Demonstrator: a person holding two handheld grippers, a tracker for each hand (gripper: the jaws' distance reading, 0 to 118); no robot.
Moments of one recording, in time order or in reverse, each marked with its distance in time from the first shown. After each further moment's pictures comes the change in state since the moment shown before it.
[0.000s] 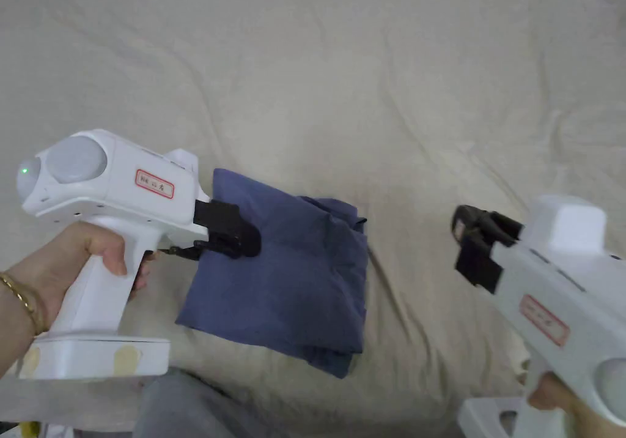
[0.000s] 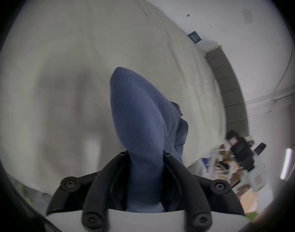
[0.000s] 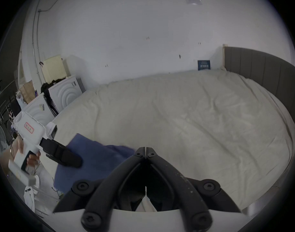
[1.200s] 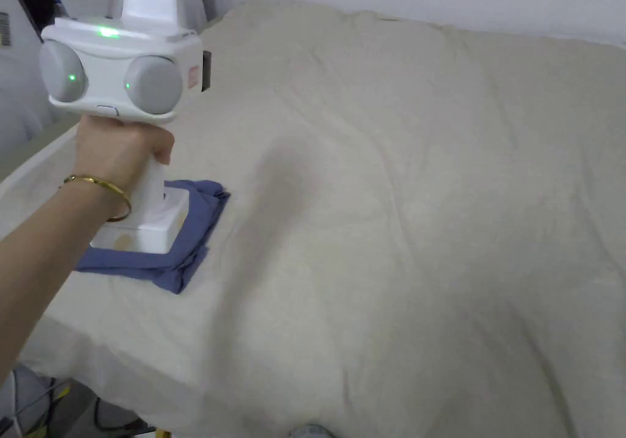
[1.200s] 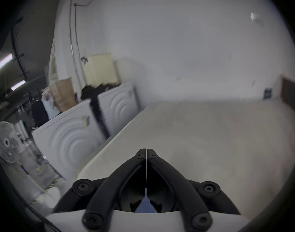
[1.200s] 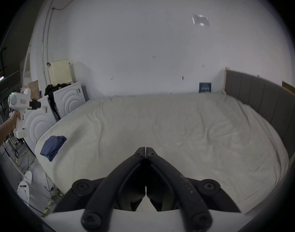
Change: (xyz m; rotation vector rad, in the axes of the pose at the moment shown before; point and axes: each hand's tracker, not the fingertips) left arm -0.016 0.027 0.207 1.025 0.829 -0.179; right arm 0.004 0.054 0.049 0.152 -0.015 0.114
